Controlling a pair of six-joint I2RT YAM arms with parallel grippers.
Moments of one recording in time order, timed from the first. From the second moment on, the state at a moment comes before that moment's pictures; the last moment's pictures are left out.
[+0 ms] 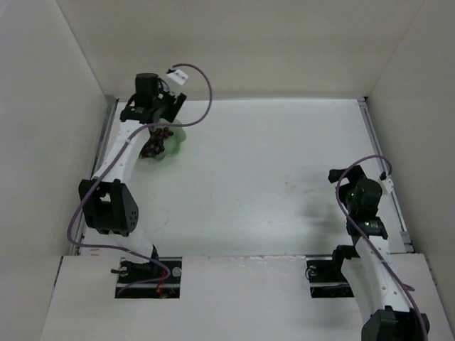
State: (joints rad) left arm -0.21 1.67 1.59 -0.43 0.05 0.50; right arm -0.11 0.58 0.31 -0.13 0.13 0.92
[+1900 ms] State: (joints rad) left arm 0.73 1.27 0.92 -0.53 0.25 0.10; right arm -0.05 0.73 0.43 -0.09 0.18 0.86
